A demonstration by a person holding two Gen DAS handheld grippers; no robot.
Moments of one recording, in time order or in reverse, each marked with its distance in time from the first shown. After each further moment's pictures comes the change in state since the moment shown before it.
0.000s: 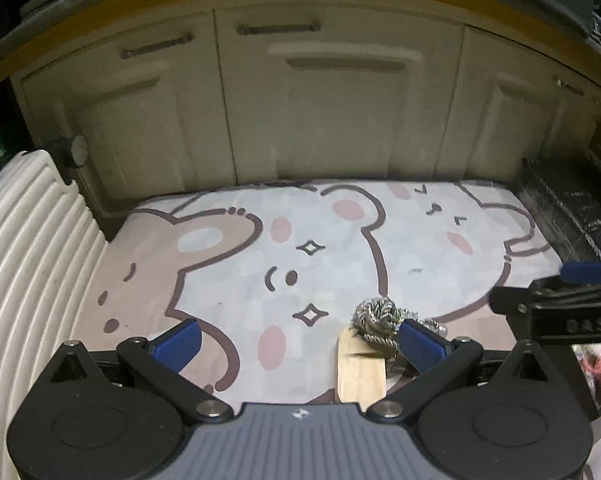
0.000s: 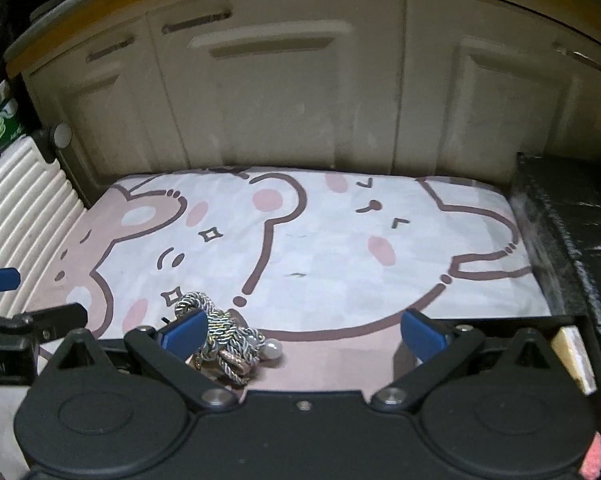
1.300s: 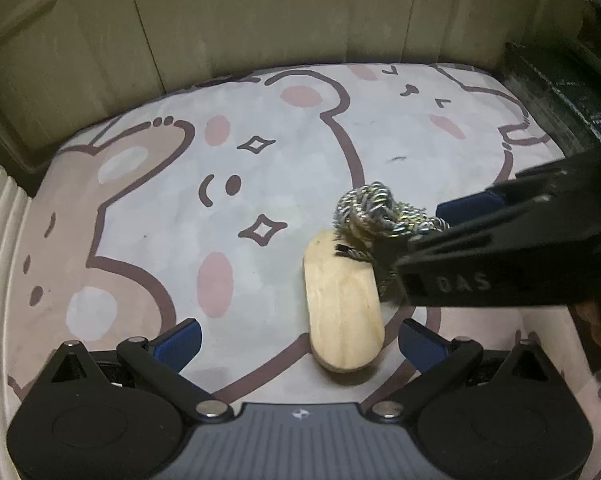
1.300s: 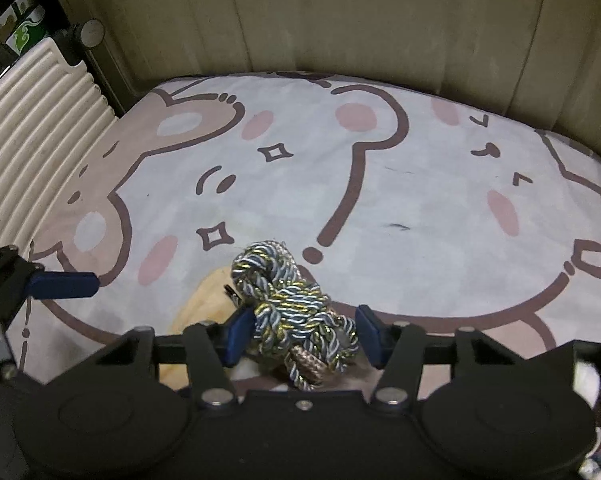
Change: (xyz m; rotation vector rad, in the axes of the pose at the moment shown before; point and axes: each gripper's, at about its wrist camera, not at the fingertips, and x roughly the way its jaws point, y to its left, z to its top) left arm 0.087 -0.021 -0.023 0.119 0.257 -0.087; right arm 0.093 0.045 -0.001 -0.122 0.240 0.147
